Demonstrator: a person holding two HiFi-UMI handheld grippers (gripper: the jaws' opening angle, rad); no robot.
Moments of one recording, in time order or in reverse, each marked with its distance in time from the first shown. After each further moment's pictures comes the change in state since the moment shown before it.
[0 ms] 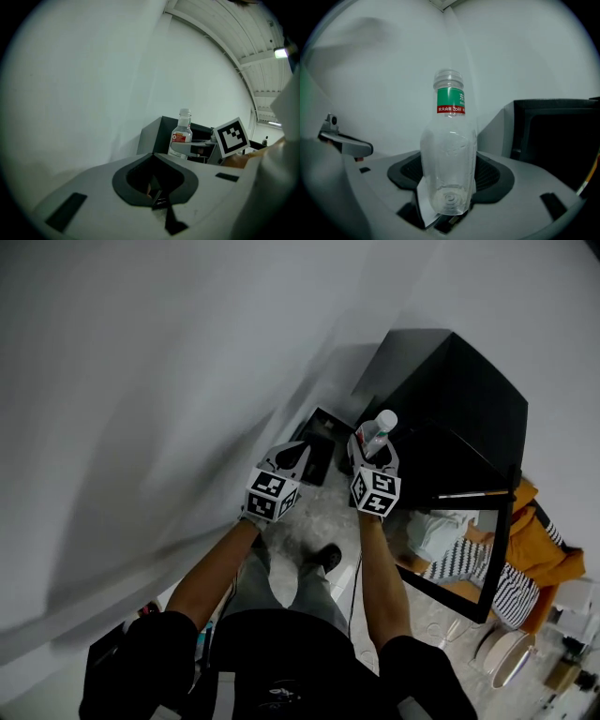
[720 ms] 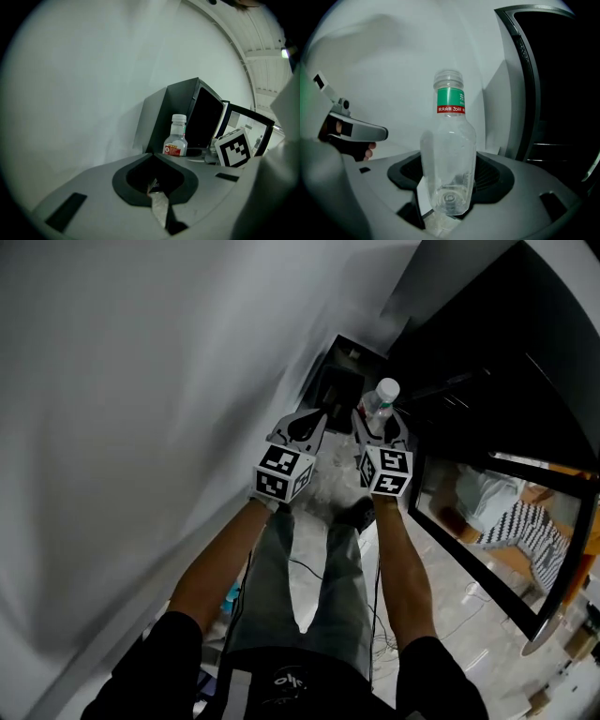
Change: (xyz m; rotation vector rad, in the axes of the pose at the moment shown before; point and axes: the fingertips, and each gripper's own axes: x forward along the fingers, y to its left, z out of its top) left arm 0.081 0.031 -0.197 -0.043 0.165 -0.047; right arm 0.062 0.003 -0.245 0.055 0.183 0.072
